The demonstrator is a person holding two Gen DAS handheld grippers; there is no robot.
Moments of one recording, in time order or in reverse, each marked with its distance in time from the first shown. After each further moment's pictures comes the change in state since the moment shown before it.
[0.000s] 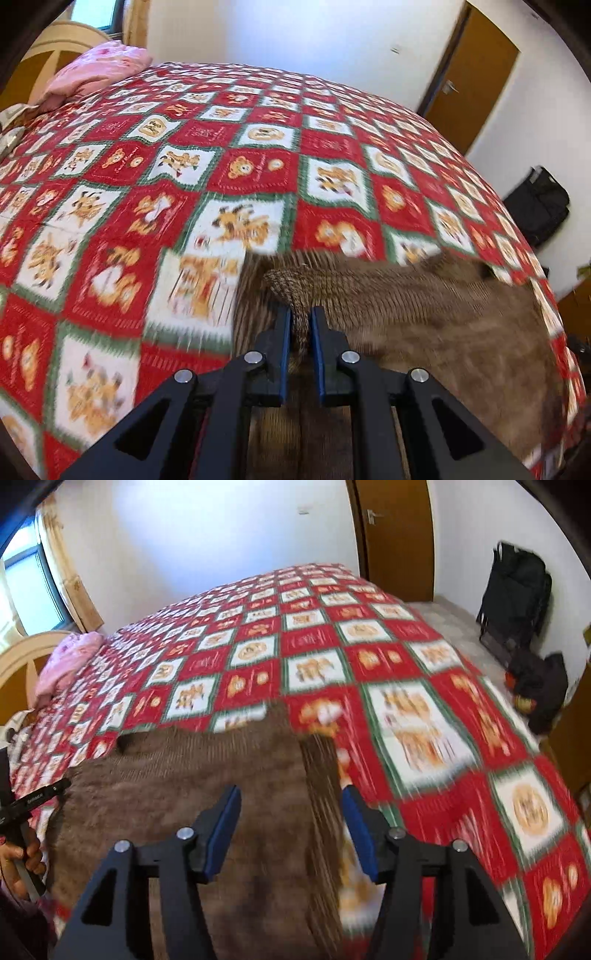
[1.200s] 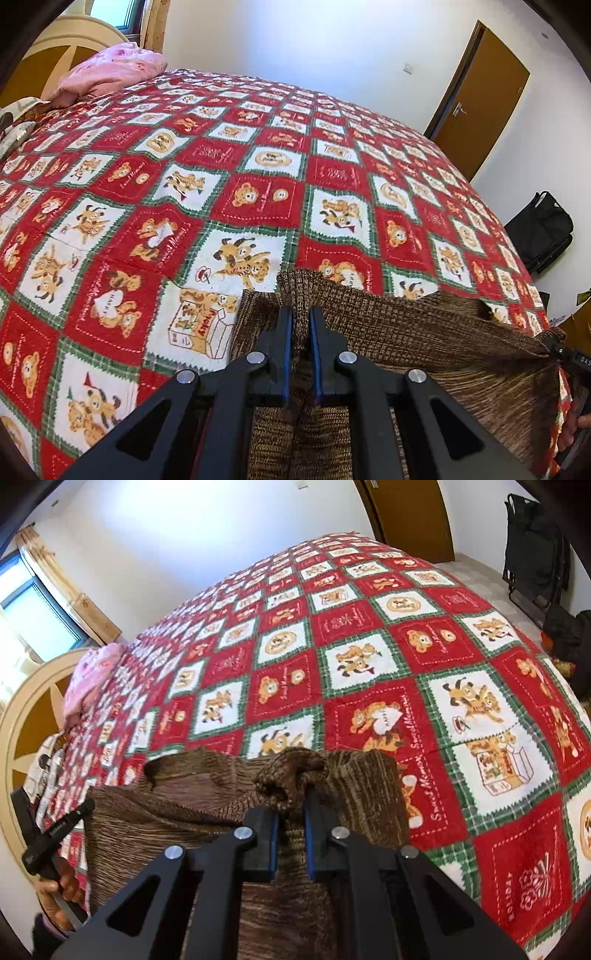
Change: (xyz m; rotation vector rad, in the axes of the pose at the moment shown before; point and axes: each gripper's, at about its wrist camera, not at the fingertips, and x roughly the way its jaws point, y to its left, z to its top) left arm 0.011 0.000 0.024 -0.091 -0.073 0.008; right arm 0.050 0.009 0.041 0.102 0.087 0.162
